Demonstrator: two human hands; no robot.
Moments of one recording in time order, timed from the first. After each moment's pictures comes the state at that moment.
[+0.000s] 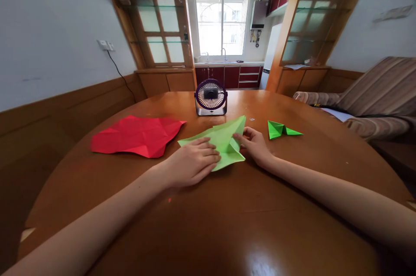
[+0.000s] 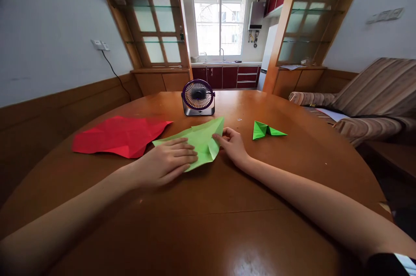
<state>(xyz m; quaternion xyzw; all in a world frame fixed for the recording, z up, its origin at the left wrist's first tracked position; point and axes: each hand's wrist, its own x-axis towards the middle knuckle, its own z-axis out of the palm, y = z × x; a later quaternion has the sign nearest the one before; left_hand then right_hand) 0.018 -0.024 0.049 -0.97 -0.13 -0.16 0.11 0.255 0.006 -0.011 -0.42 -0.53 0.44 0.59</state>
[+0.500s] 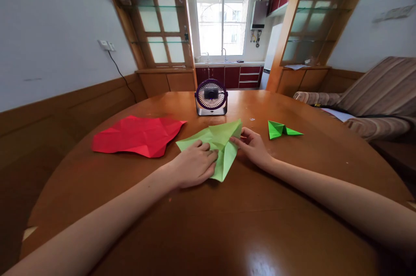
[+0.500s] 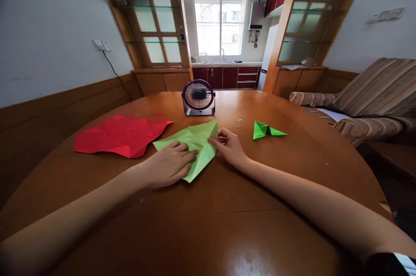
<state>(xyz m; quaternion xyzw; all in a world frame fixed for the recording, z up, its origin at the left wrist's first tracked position) 0.030 -0.025 0.035 -0.96 -0.24 -0.07 0.13 0.250 0.000 -0.010 -0.35 -0.64 0.39 0.56</state>
